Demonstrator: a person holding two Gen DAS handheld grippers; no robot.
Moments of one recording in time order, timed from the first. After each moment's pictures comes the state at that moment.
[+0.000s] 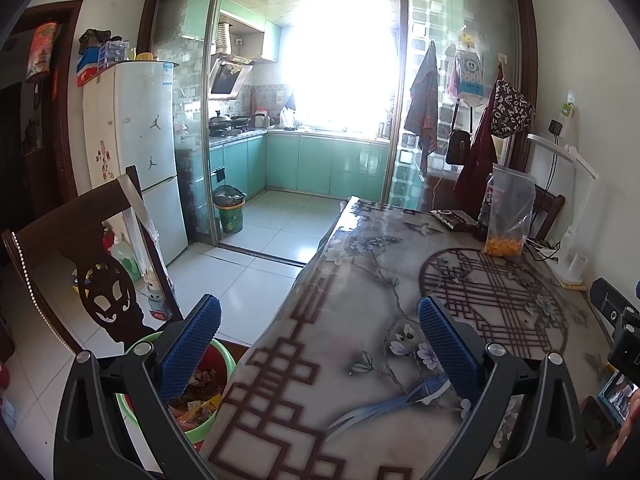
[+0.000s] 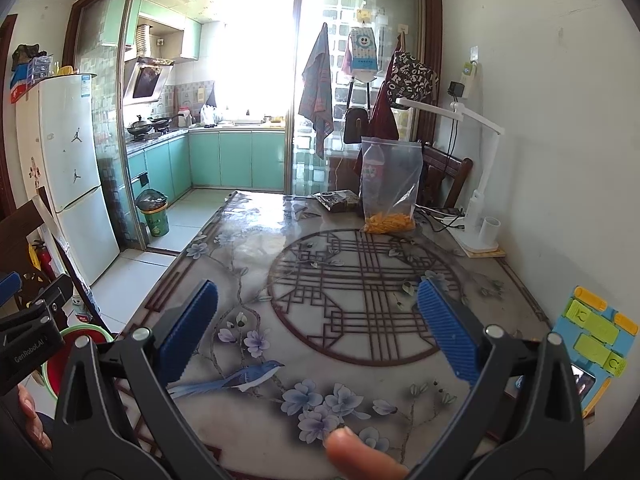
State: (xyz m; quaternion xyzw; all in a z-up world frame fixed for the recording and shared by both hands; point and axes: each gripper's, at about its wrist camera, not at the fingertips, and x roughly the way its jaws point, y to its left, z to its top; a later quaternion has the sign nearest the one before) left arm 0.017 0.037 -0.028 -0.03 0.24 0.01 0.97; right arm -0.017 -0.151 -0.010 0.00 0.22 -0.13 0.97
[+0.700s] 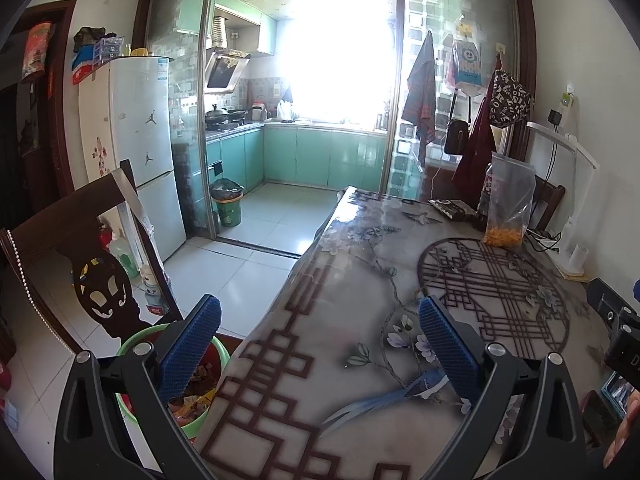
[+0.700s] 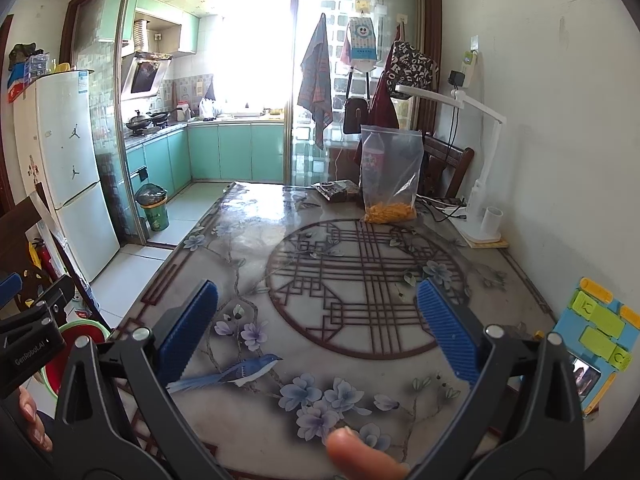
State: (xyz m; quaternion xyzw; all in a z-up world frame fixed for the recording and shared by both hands) left arm 0.025 0.028 -0.044 -0.02 0.26 0.00 0.97; right arm -0.008 -0.162 -0.022 0.01 0.24 -0.13 0.96
